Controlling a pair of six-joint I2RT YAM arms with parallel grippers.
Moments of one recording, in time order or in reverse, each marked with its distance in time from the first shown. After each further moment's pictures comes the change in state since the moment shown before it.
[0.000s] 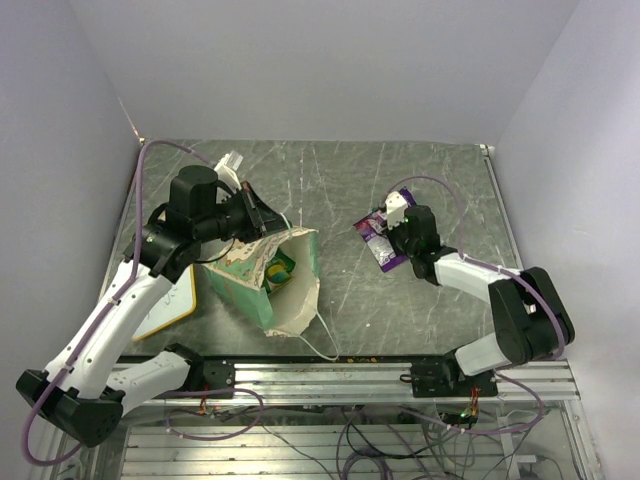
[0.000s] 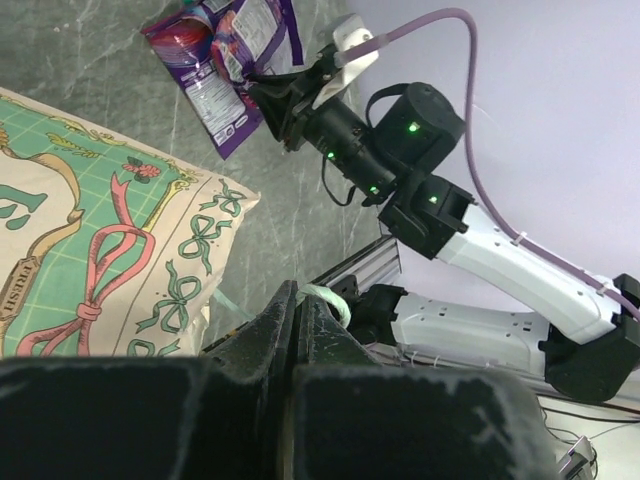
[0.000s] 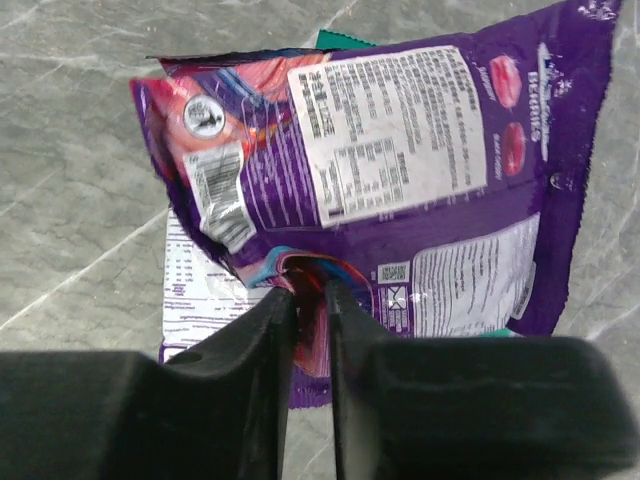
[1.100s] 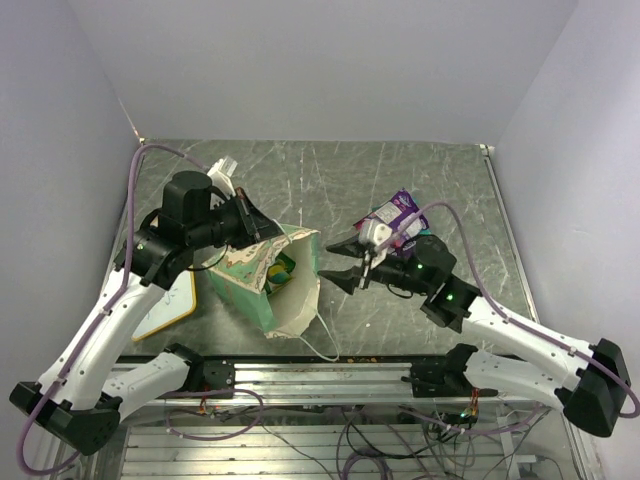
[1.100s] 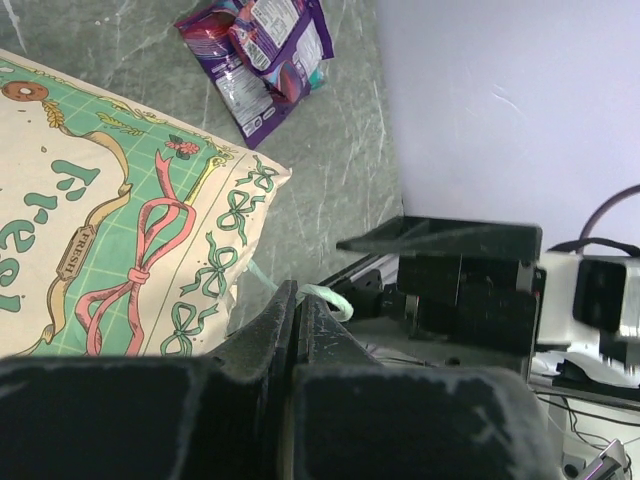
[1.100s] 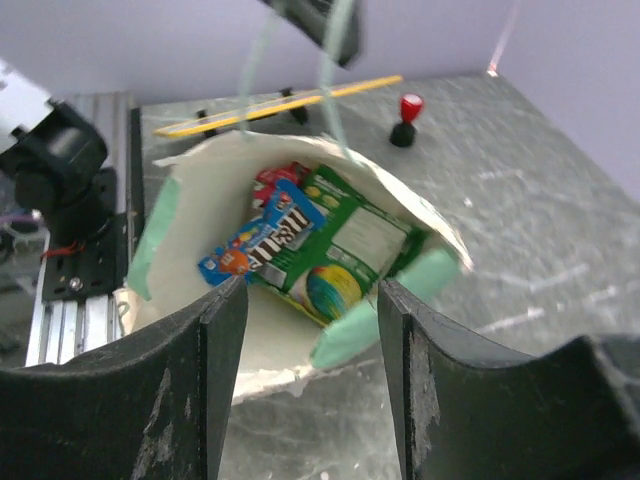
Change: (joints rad) left arm 0.002 -0.039 0.008 -0.087 -0.033 0.058; right arm 0.472 -0.558 -0.034 0.086 -0.446 0.266
